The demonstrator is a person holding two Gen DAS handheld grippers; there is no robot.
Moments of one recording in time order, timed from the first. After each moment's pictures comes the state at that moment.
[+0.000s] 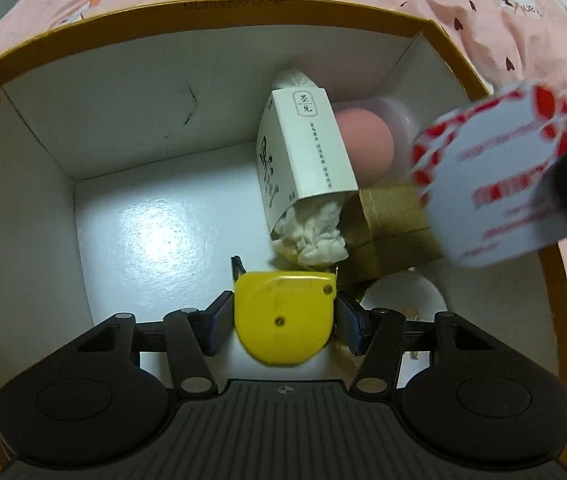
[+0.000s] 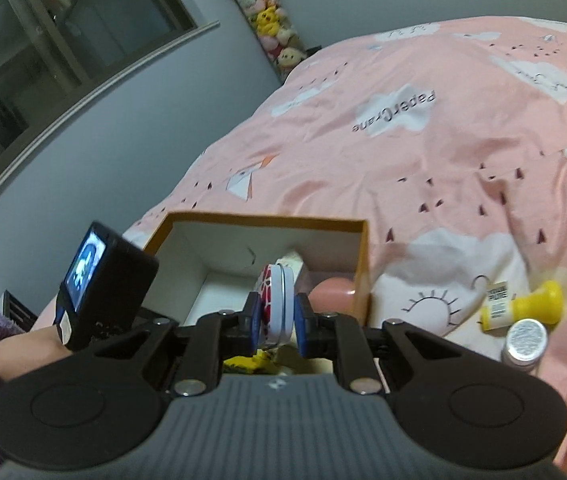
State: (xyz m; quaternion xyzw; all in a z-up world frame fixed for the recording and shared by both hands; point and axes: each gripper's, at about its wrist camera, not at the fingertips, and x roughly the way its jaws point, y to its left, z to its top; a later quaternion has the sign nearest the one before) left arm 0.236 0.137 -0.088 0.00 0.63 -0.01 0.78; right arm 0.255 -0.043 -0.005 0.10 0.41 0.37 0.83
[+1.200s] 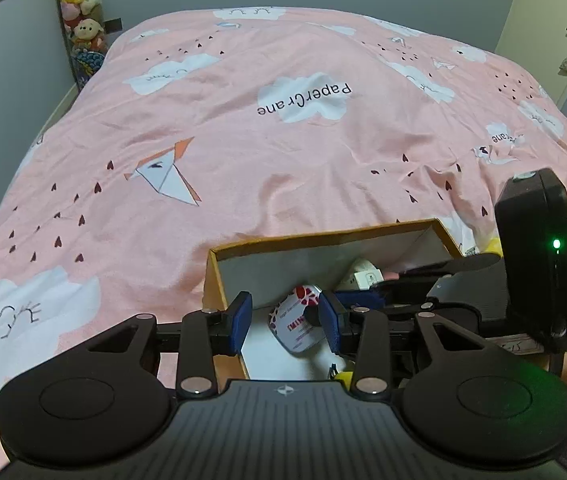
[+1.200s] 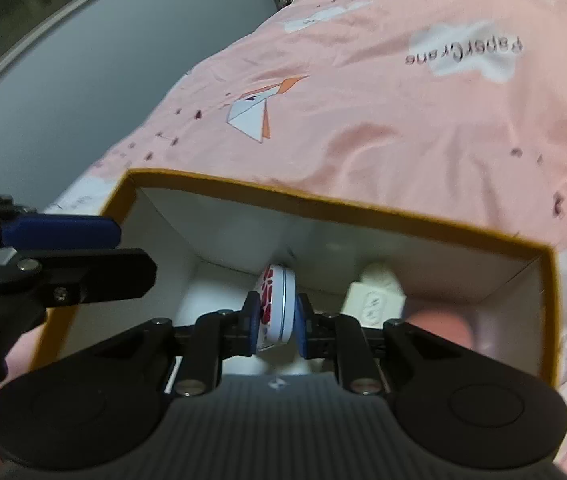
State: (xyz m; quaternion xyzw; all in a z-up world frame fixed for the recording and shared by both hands) left arm 0.222 0.217 0.024 -0.02 0.47 -0.03 0.88; right arm 0.304 0.108 -0.058 0.00 0.49 0.35 0.80
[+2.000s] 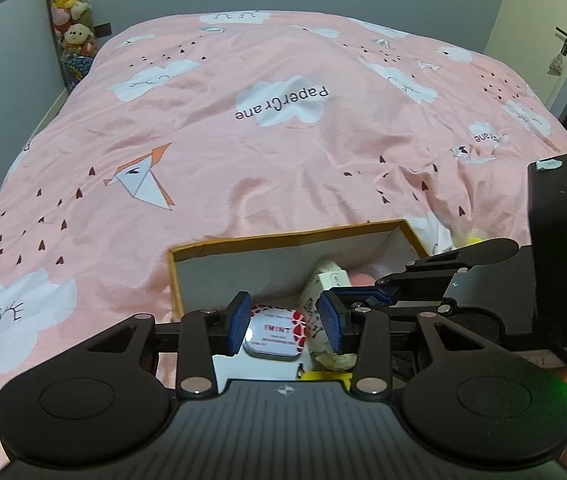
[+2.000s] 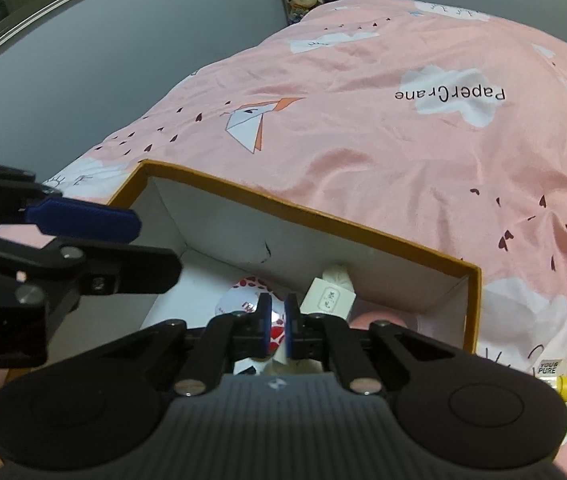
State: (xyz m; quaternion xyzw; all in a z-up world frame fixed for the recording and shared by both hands) left arm 0.214 0.192 0.032 -0.02 0.46 -0.04 0.89; right arm 0.288 0.083 -0.031 -0.06 0.45 0.36 0.81
